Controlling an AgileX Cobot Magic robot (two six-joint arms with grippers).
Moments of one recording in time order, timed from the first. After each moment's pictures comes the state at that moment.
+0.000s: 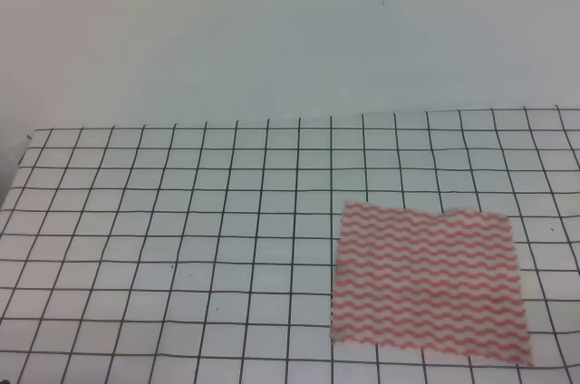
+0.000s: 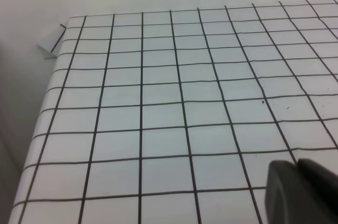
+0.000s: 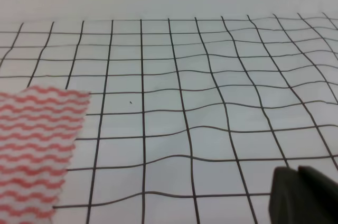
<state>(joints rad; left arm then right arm) -0.05 -0.01 0.01 -0.18 0.32 0.10 -0.10 -0.02 0.03 -0.13 0.33 0.09</state>
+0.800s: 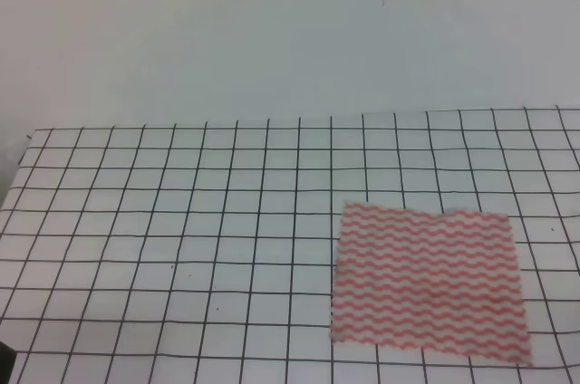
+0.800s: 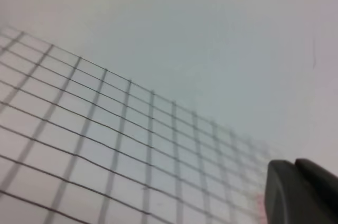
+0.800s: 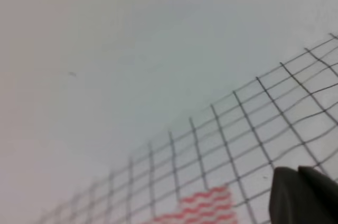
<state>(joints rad) -0.05 -0.01 0.00 -0.75 0.16 0.16 -0.10 -0.02 0.03 0.44 0.15 0.12</state>
